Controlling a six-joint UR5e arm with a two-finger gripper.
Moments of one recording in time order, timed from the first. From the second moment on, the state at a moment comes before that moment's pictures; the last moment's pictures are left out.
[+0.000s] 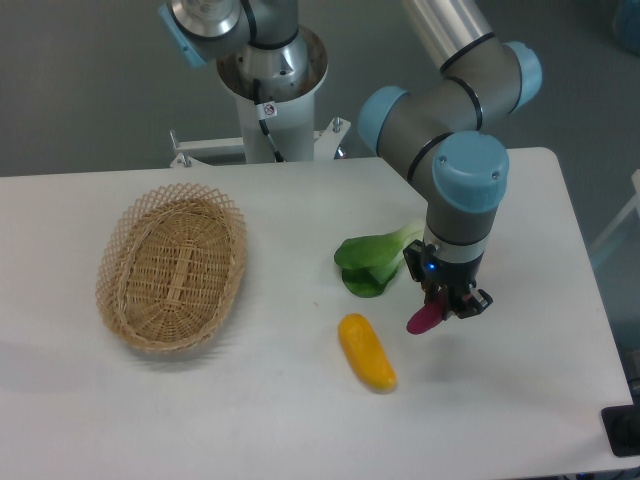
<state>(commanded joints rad) 2.58 -1.99 -1.53 -1.06 1.56 1.44</state>
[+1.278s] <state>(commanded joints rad) 2.51 -1.99 -1.54 -1.06 1.57 1.41</state>
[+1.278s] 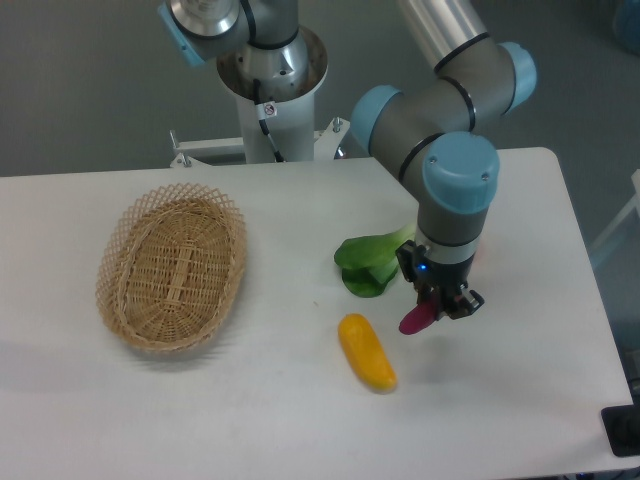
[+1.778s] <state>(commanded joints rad) 2.43 -2.01 -1.55 -1.05 1.56 1.28</state>
